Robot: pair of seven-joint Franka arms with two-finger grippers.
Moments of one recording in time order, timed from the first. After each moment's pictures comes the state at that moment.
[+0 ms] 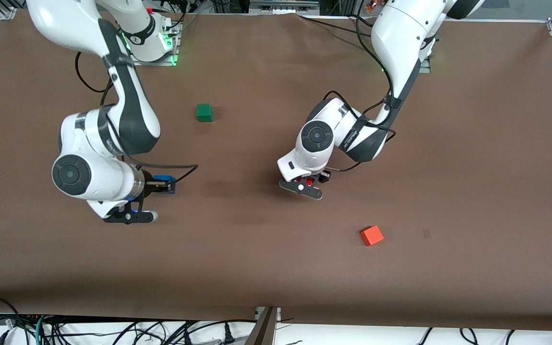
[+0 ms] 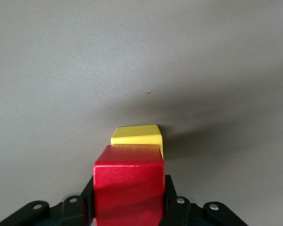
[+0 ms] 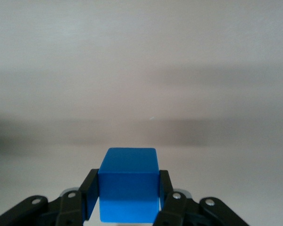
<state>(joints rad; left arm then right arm) -0.53 0.73 -0.12 -1.46 0.04 2.14 -0.33 0.41 0.60 -0.16 -1.31 0.21 1.72 0.24</state>
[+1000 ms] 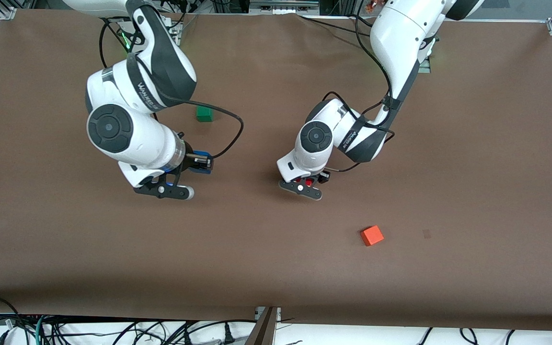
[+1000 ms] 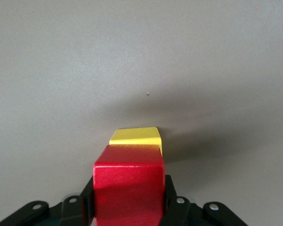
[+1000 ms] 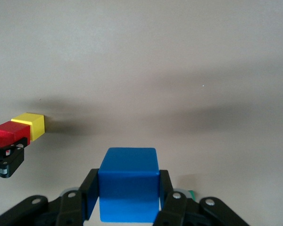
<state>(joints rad) -0.54 0.74 -0.11 -1.45 0.04 2.15 -0.34 0.54 0.58 -0.17 -1.16 0.24 1.61 0.51</state>
